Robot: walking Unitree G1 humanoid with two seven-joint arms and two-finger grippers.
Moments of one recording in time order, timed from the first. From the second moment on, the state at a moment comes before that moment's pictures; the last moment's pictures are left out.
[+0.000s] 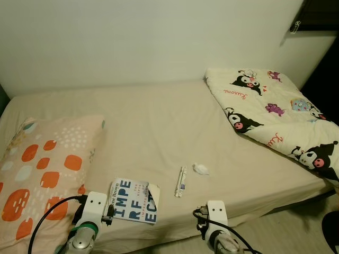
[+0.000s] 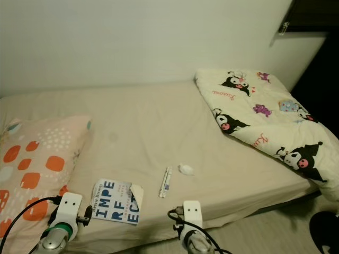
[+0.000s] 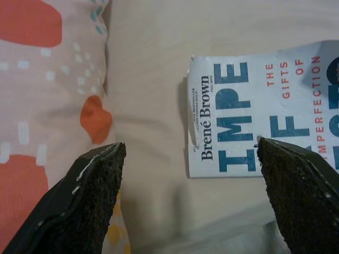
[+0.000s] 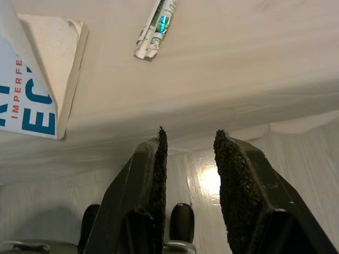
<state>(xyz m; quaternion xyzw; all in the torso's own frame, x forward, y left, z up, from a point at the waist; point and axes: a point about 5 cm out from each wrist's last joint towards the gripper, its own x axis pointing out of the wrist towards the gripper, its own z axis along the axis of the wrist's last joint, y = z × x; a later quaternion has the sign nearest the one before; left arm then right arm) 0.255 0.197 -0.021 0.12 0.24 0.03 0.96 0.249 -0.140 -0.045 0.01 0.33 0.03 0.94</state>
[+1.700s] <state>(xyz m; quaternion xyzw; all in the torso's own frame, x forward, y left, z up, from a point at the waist) 0.263 0.201 -0.017 0.13 0.24 0.03 0.96 0.243 -0.130 -0.050 -0.02 0.35 0.07 0.93</state>
